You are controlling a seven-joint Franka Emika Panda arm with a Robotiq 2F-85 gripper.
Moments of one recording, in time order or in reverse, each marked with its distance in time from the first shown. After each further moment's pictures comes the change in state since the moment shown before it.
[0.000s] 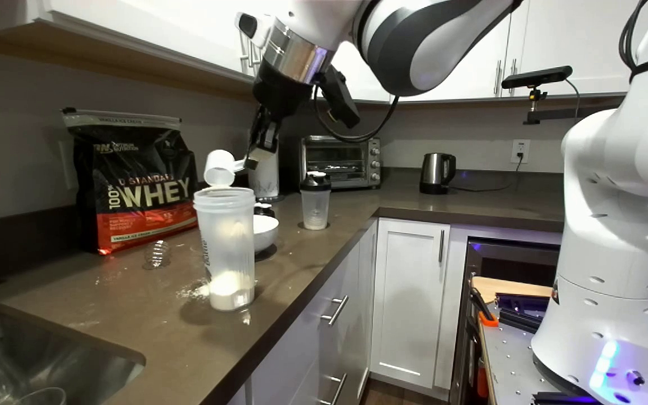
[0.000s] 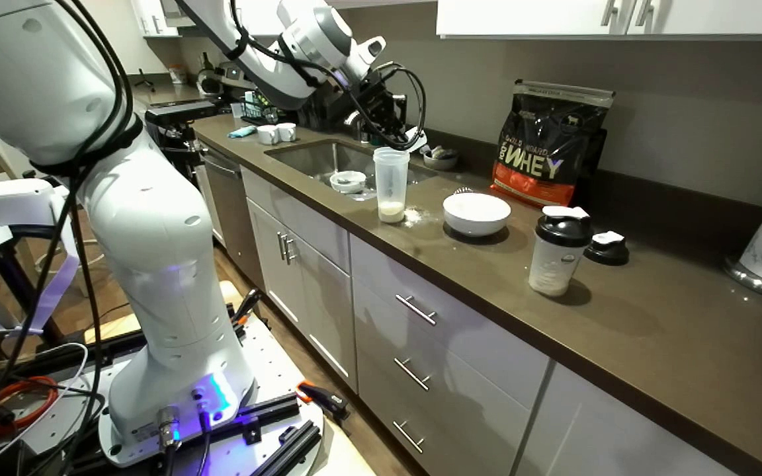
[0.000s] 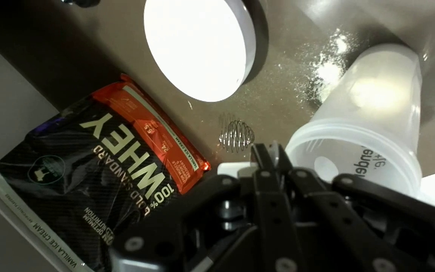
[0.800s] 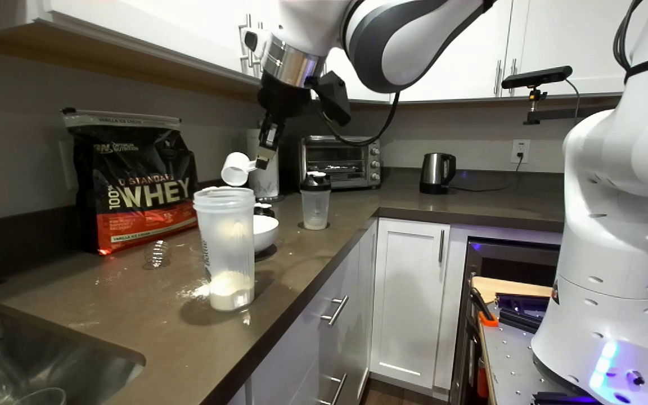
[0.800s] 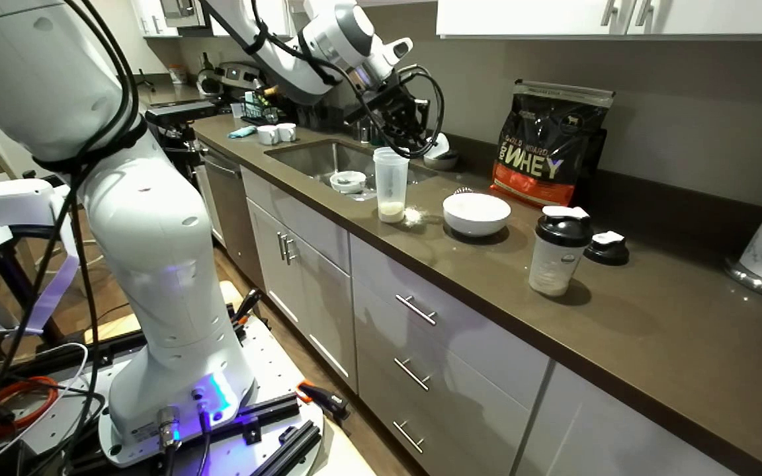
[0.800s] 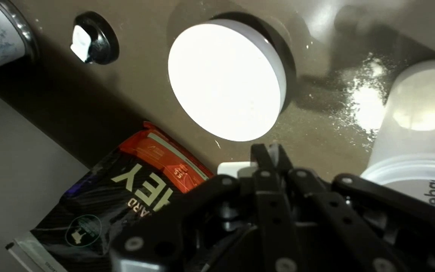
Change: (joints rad) arm -0.026 0.050 -0.064 0.055 0.052 -0.070 0.006
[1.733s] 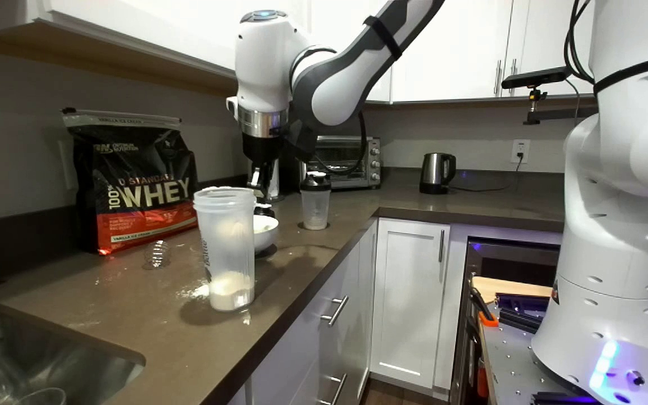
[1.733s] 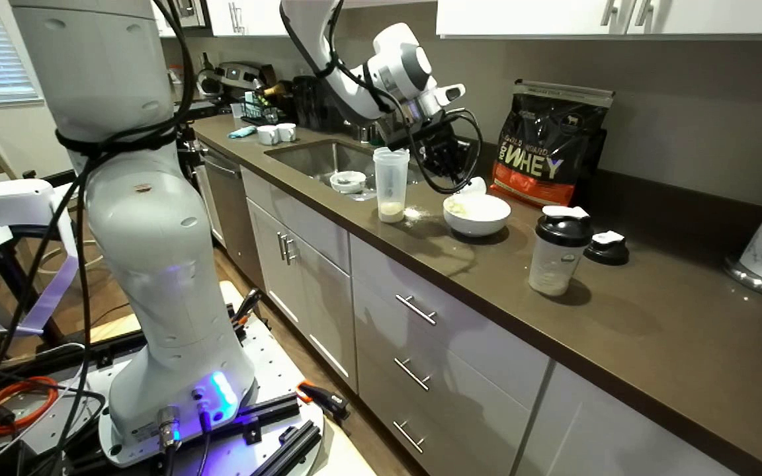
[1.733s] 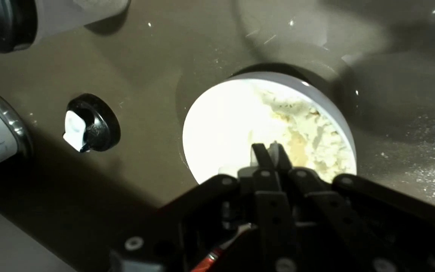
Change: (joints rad) arm -0.006 0.353 -0.104 0.242 -0.013 -0.112 0.078
